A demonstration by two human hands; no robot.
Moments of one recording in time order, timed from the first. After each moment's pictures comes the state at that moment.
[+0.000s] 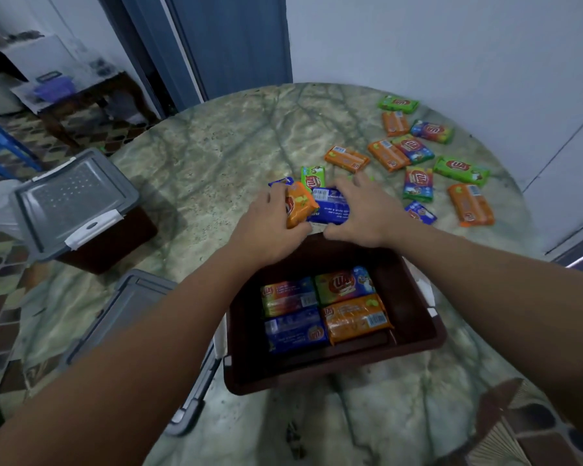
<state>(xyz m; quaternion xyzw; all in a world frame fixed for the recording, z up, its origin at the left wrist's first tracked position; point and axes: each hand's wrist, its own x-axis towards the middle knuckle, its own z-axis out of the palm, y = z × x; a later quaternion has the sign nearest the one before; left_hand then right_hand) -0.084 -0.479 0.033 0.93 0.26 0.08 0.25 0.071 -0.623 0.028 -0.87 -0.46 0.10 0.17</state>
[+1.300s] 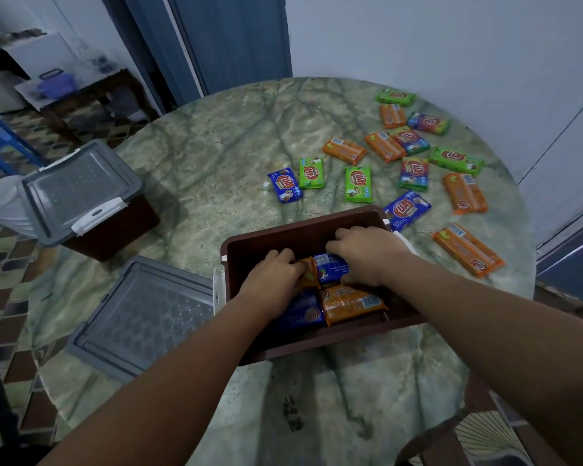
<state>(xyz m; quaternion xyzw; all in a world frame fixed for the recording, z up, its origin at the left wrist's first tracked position) -0.140 -0.524 -0.041 0.99 0.13 -0.08 0.03 0.024 -0.663 -0.007 -0.79 -0.60 0.09 -0.09</state>
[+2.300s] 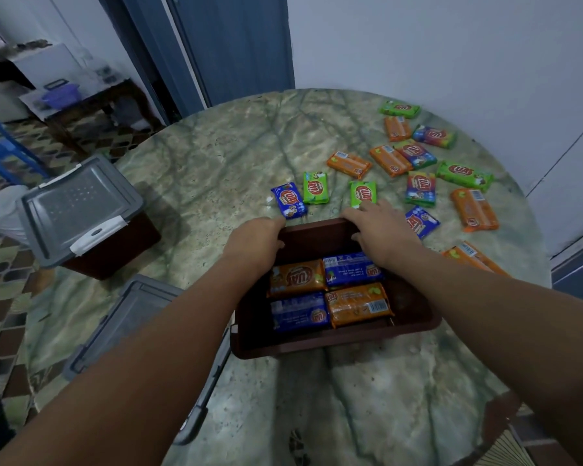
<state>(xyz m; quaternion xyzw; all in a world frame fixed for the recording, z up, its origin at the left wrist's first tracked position) -0.090 -0.454 0.012 0.97 0.23 -0.01 0.05 0.076 -0.637 -0.005 -0.88 -0.47 0.02 0.05</state>
